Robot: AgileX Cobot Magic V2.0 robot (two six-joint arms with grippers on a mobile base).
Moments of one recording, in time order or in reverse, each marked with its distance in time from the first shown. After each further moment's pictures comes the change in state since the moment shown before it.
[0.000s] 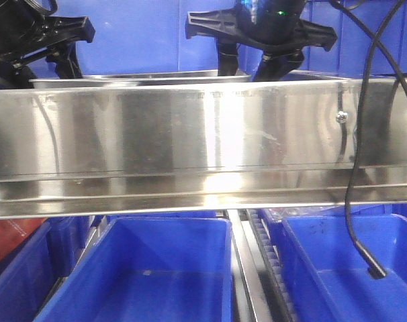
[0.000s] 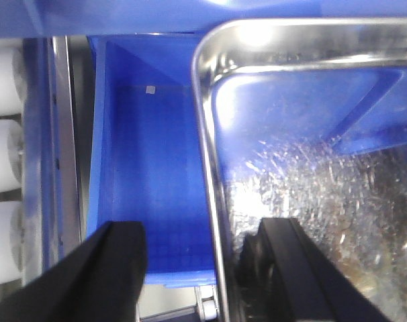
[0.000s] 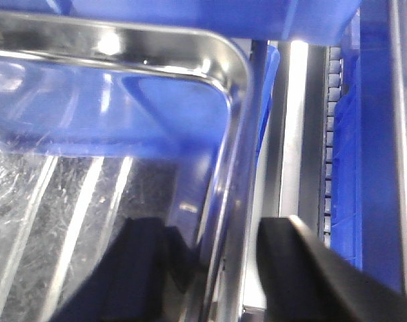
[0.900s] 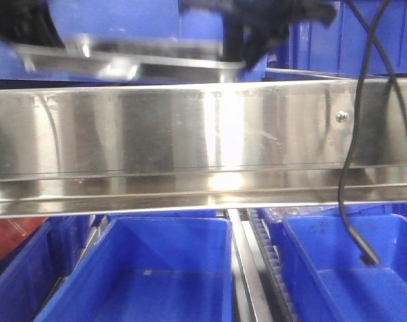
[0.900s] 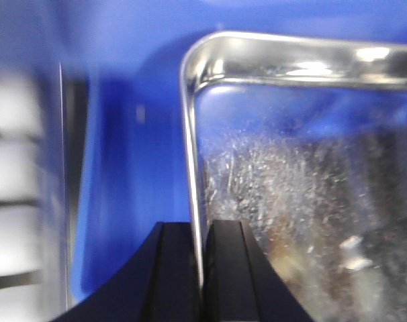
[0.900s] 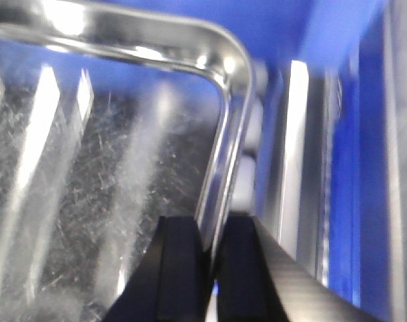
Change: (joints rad) left arm 0.000 -0.143 0.003 -0.036 -0.016 -0.004; right arm 0.047 -0.072 -0.005 -0.066 0.010 0.032
